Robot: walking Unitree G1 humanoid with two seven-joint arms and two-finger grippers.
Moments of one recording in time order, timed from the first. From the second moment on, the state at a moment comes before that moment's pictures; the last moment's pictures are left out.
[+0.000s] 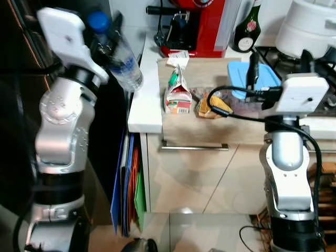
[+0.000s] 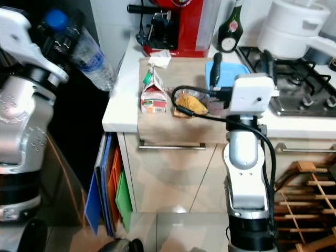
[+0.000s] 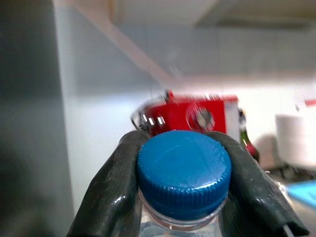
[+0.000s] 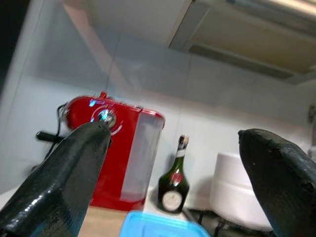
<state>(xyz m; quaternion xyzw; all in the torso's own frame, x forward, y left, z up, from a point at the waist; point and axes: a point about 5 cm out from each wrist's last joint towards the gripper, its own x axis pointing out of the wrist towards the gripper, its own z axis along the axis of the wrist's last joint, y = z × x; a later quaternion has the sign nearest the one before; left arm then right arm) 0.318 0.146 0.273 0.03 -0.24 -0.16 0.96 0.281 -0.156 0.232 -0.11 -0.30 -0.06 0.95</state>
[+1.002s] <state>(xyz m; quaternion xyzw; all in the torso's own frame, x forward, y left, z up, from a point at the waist) 0.313 0.128 0.241 0.01 -0.18 -0.14 0.97 0.291 -0.151 0.210 -0.10 -0.25 -0.03 0.96</state>
